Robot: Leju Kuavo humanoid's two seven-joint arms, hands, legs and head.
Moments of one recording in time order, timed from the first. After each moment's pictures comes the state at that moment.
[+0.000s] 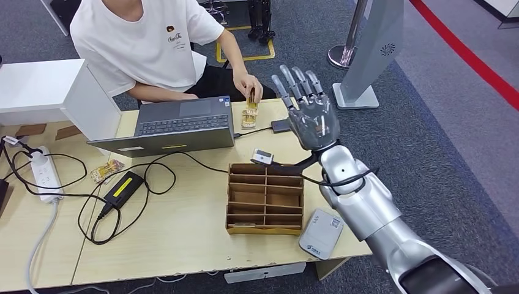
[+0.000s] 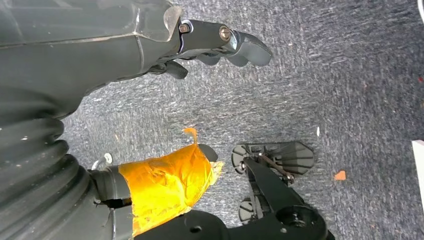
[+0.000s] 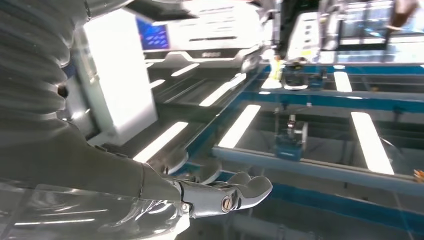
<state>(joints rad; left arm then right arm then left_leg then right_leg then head) -0.13 0.08 -1.51 -0.14 1.50 0.33 -0.21 -0.68 -0.06 0.56 -1.11 1.50 -0.49 0.10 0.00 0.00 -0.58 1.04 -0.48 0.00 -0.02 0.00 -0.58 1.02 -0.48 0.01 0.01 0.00</state>
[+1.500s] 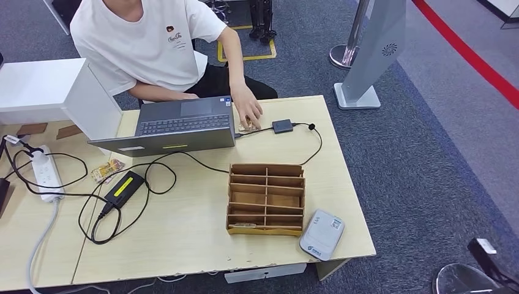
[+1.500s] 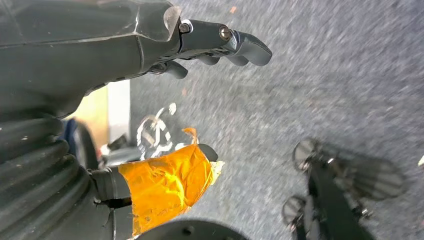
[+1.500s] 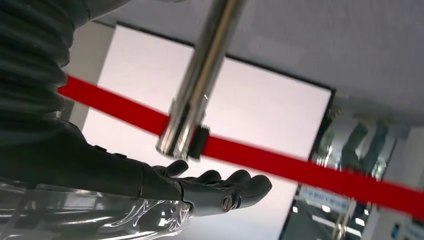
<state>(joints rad) -0.09 0.06 -1.34 -0.14 1.57 0.38 0.09 -0.07 -0.43 -0.59 -0.51 1.36 -0.64 0.04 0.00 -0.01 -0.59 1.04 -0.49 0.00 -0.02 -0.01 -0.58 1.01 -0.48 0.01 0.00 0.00</state>
